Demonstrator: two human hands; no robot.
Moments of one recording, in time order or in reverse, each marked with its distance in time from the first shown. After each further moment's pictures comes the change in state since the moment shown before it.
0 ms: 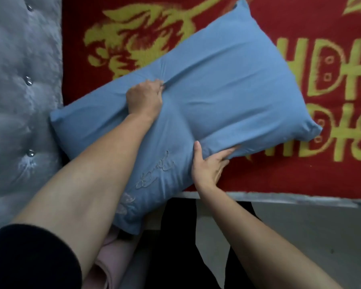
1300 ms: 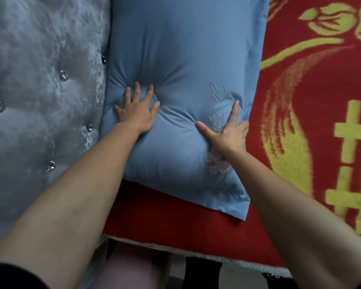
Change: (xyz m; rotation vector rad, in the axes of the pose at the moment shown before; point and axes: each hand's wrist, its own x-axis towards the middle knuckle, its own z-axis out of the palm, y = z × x) left_hand 0.117 -0.200 -0.006 0.000 -0.232 -0.235; right_hand 0.092 -0.195 0.139 -0.377 -0.217 -0.466
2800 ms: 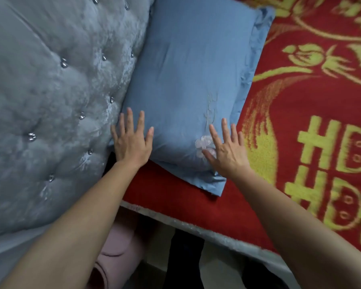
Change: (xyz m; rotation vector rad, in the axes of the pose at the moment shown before) left_hand -0.231 0.015 0.014 -0.063 0.352 -0.154; right_hand -0.108 0.072 -0.087 -0.752 -0.016 -0.746
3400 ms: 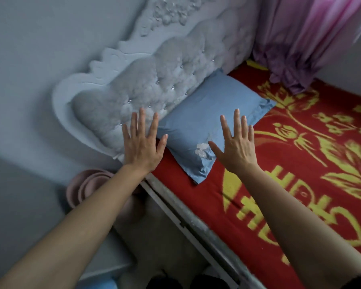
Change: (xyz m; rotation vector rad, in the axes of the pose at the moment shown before) left_hand -0.347 0.134 -0.227 0.065 0.501 -0.227; right_hand -0.238 0.057 -0.240 -0.014 0.422 -0.430
